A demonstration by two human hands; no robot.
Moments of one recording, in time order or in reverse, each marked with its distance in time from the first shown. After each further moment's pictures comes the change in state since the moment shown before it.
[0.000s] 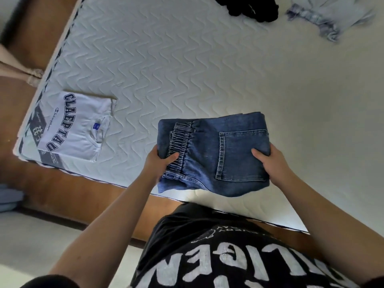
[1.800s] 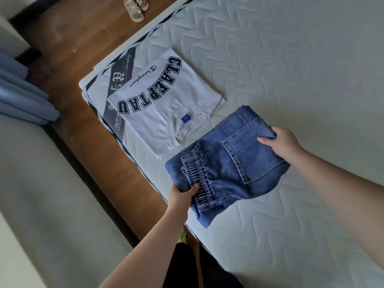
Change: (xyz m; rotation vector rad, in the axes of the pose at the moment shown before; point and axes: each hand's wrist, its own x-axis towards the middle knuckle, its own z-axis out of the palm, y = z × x) left_hand 0.143 -0.158 -0.191 -0.790 0.515 -0.546; right_hand 0.271 -0.084 0.478 -1.005 -0.479 -0.408
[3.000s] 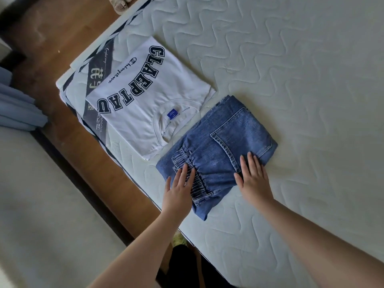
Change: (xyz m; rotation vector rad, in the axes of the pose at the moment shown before) left_hand 0.047 -0.027 0.018 1.742 -0.093 0.746; right_hand -0.081 0.082 0.132 -0.631 -0.007 -0.140
